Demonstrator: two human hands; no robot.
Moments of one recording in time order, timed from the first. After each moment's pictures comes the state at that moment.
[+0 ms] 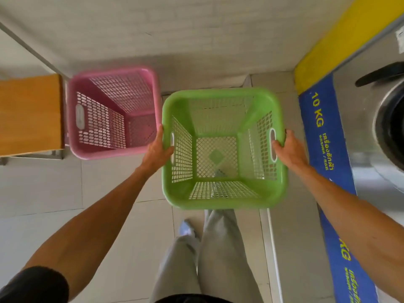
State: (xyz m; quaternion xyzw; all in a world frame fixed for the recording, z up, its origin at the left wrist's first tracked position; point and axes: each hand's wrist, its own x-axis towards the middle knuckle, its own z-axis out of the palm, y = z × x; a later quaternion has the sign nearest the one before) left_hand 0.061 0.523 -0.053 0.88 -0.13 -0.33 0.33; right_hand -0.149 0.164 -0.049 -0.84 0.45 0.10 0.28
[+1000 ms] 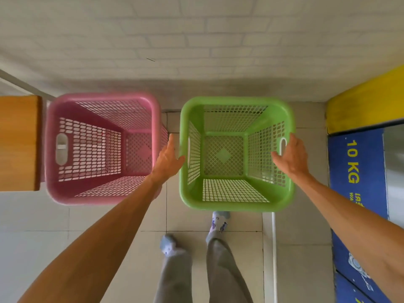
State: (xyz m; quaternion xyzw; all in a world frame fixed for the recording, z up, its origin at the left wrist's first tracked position) left_hand 0.230 0.410 -0.179 0.88 -0.09 -0.36 0.31; right_hand 0.075 0.066 -0.169 -0.88 0.40 0.18 0.19
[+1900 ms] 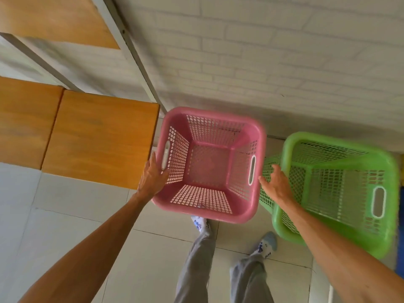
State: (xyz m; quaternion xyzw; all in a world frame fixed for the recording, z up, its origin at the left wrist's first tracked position) left_hand 0.362 0.798 -0.155 0.92 0.07 -0.27 0.26; right_hand 0.251 0.419 -0.152 -0.85 0.35 0.24 0.32
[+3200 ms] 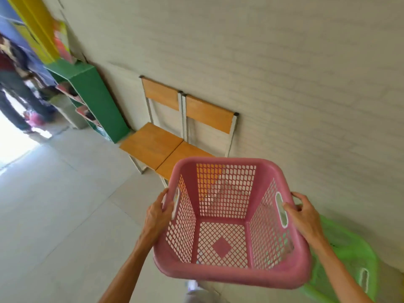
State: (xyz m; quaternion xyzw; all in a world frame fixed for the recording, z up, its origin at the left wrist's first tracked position) left_hand 0.062 0.938 0.252 0.87 0.21 -0.02 0.45; right_hand 0.107 0.532 0.274 -0.87 0.17 0.05 0.46
